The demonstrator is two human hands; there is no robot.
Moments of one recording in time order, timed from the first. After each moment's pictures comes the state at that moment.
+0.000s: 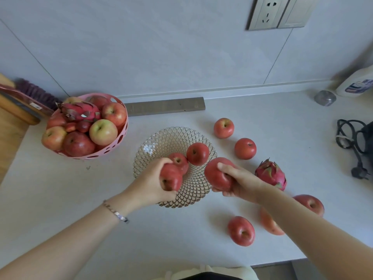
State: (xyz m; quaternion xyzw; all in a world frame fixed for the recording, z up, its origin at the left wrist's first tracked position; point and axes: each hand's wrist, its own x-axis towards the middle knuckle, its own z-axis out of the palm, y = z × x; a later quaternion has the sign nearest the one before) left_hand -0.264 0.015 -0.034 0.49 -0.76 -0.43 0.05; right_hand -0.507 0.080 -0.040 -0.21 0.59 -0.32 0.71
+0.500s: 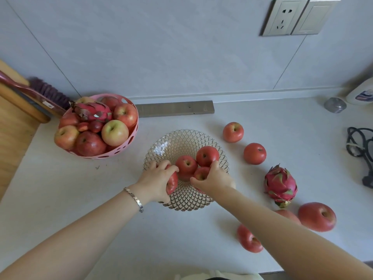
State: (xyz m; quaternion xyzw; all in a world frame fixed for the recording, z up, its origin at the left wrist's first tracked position) left_hand -0.251 -0.014 -0.059 0.45 -0.85 -0.20 -0.17; right_hand -0.425 0.042 -0.072 -0.47 0.83 -0.03 0.29
